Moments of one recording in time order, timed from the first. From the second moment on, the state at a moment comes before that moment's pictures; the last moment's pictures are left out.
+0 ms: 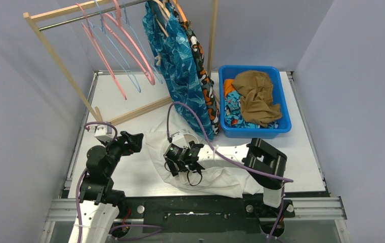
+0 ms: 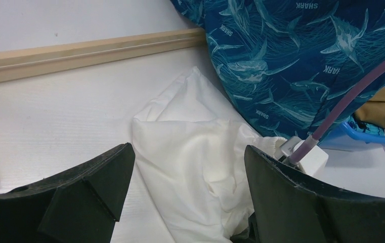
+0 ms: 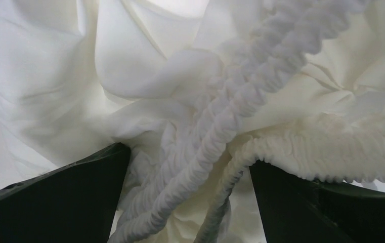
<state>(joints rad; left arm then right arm) -0.14 0.33 0.39 -0.24 0.09 -0.48 1.18 1.86 1.18 -0.48 0.35 0.61</state>
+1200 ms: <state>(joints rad) -0.14 0.34 0.39 -0.24 0.09 -0.48 1.16 0.90 0.86 -0.33 0.77 0.47</state>
